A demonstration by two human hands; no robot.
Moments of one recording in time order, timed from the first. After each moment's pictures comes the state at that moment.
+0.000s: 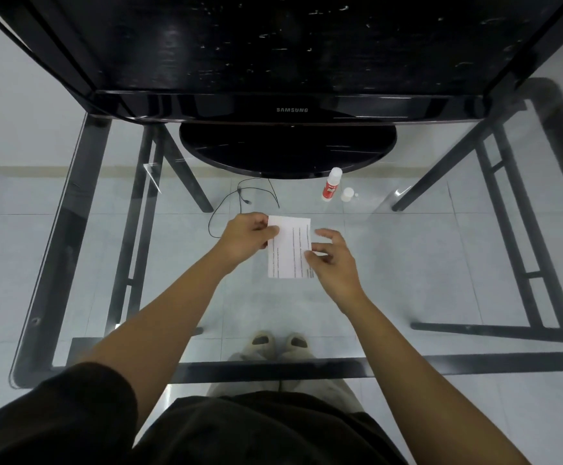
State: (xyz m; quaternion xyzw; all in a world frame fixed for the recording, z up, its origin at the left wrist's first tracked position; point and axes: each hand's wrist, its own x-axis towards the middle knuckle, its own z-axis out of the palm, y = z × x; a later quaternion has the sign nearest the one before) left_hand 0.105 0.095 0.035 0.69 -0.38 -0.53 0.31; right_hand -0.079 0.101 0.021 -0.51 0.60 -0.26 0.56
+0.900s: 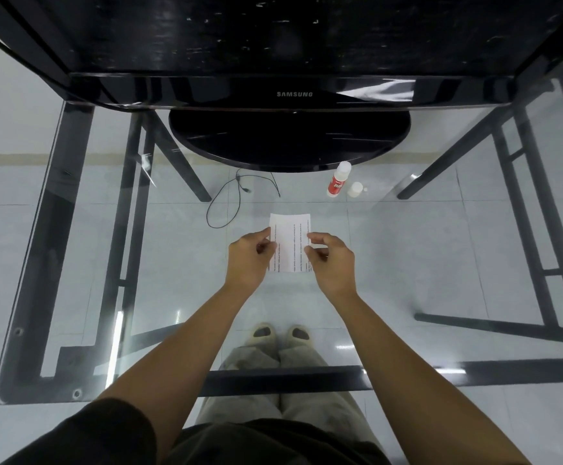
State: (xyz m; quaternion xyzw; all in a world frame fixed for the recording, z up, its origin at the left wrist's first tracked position) left_hand 0.086 0.110 -0.021 0.75 -0.49 -0.33 0.29; right_hand -0.066 0.079 -0.035 -0.59 0.64 -0.24 0.43
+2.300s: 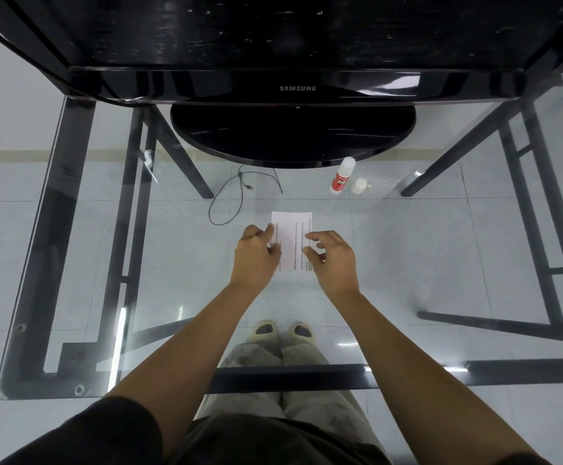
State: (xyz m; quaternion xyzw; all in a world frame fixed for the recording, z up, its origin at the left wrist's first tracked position) left_hand 0.080 0.108 -0.025 0.77 -0.53 -0.29 0.19; right_hand -0.067 0.080 -0.045 -0.69 0.61 -0.19 0.36
